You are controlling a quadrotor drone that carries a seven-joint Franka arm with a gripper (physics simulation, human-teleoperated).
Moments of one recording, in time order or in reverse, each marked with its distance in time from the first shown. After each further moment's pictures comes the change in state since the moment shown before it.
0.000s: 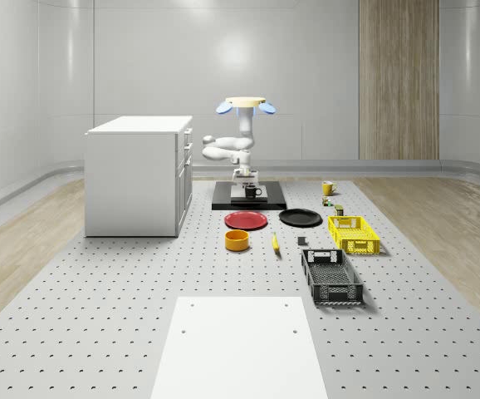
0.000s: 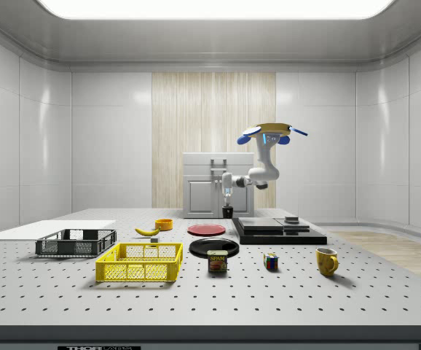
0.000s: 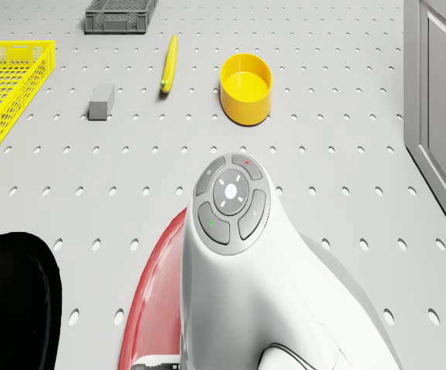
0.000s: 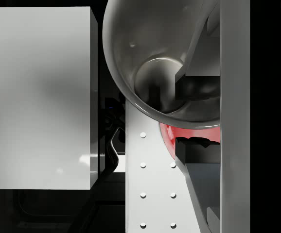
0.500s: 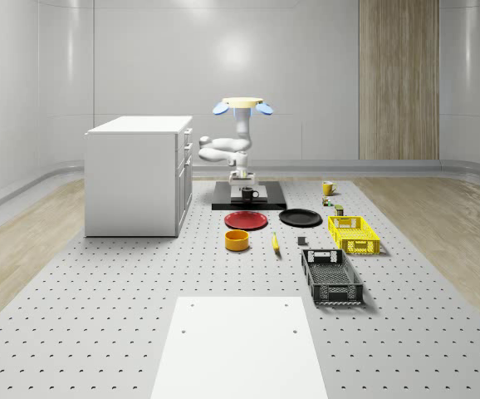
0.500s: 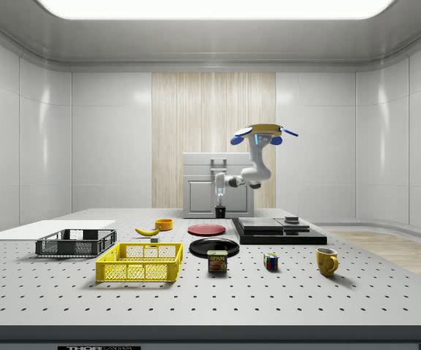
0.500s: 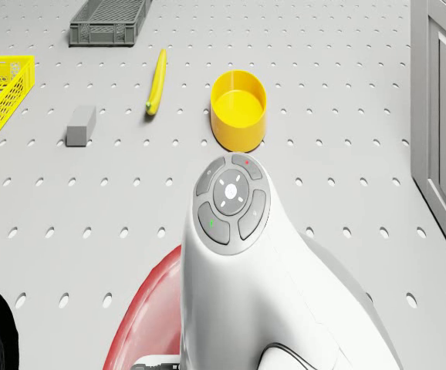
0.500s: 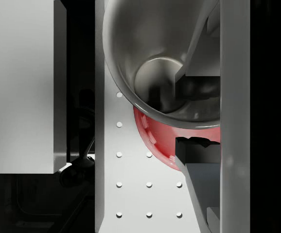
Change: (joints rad) arm -0.003 -0.011 0.002 0.001 0.005 0.010 0.002
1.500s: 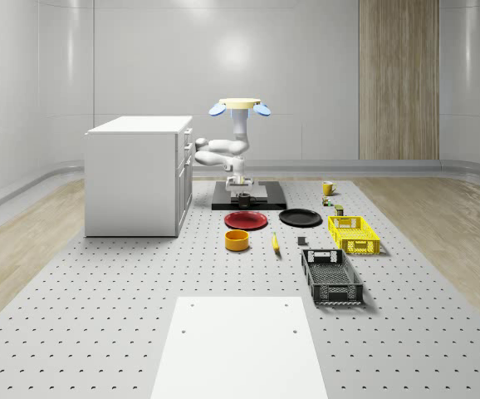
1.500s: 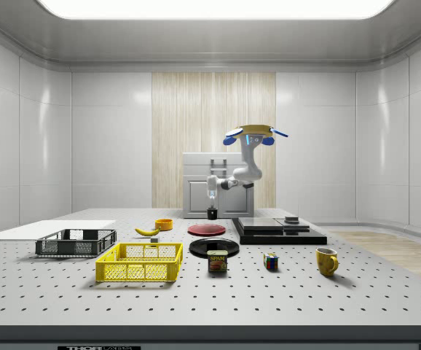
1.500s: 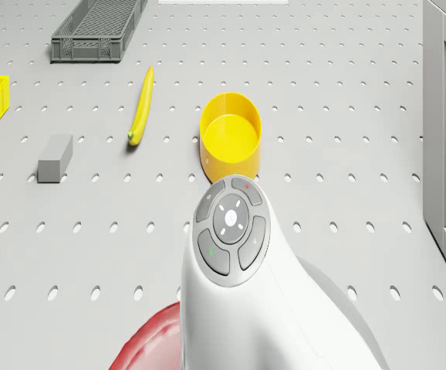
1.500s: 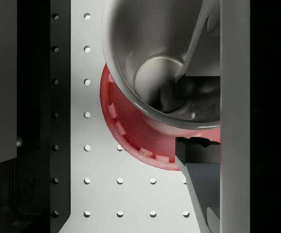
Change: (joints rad) arm -0.019 -0.020 -0.099 0.028 -0.089 0.055 0.002
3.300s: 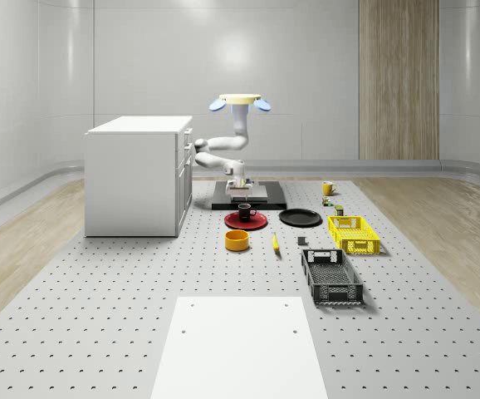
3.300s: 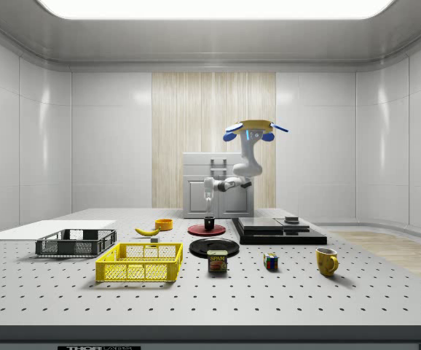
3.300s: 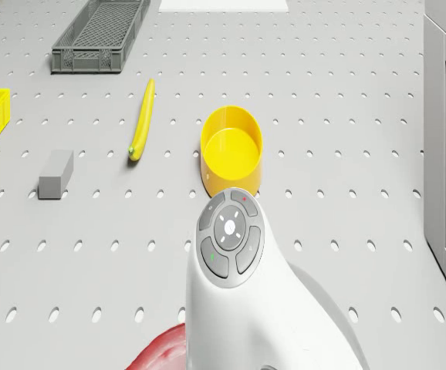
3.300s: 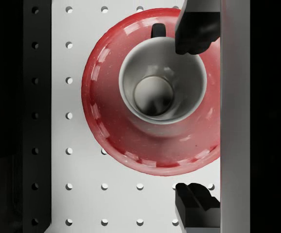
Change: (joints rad) arm -0.100 0.076 -0.101 0.138 -0.112 0.018 -0.010
